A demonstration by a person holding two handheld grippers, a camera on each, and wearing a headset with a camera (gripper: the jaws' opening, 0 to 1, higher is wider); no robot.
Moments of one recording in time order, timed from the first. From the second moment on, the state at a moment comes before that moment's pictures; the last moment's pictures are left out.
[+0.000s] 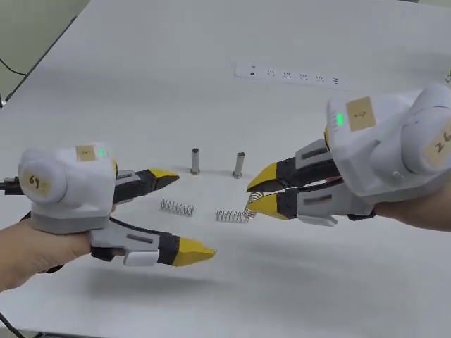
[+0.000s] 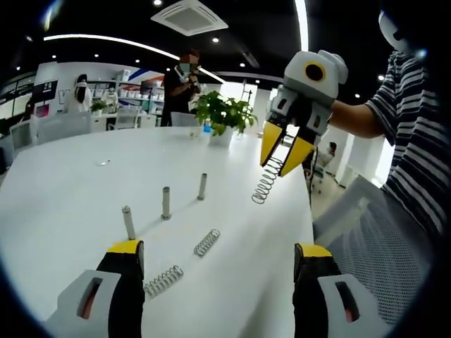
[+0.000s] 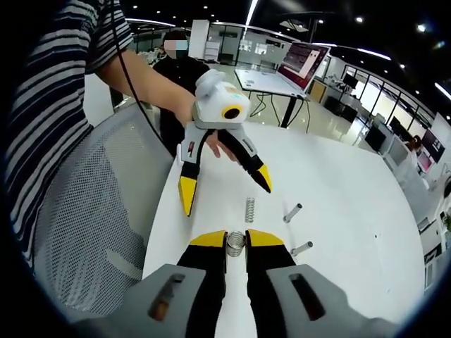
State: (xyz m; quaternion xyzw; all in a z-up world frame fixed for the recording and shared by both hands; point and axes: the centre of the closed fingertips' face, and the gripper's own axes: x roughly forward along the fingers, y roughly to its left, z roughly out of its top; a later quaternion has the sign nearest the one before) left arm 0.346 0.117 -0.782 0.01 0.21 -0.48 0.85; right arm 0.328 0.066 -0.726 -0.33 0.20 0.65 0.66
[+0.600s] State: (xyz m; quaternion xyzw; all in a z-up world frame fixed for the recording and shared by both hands) left arm 0.347 0.154 -0.783 0.00 0.20 -0.44 0.88; right arm 0.337 0.056 -0.739 -0.32 0.22 0.64 0.66
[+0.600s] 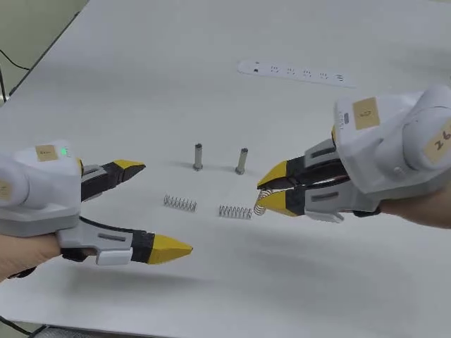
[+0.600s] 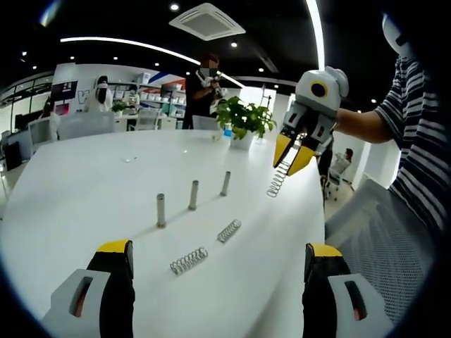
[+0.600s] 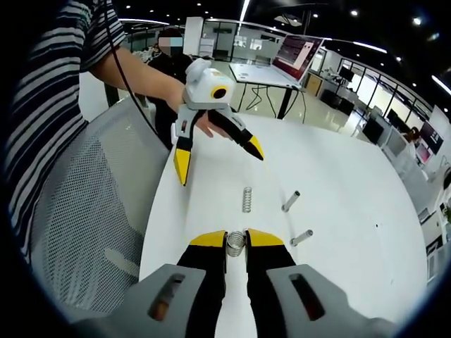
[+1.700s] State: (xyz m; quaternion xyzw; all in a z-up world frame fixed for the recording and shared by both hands) left arm 0.346 0.155 -0.780 -0.01 0.20 -0.43 0.88; right arm 0.379 0.017 -0.742 -0.27 0.29 0.60 0.69
